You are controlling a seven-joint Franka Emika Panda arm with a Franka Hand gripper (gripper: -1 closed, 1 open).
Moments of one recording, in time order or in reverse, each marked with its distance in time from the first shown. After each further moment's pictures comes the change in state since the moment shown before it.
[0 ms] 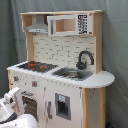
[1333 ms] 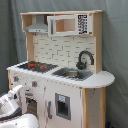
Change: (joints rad) arm -0.094 0.002 -0.041 0.030 -0.048 0.167 -0.062
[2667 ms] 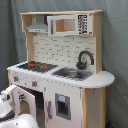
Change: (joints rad) arm 0.126 0.092 0.006 -0.044 0.036 -0.097 -0.068
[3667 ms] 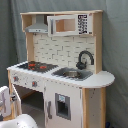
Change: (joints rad) arm 0.076 0.092 0.046 0.051 0.146 -0.188 -0.146
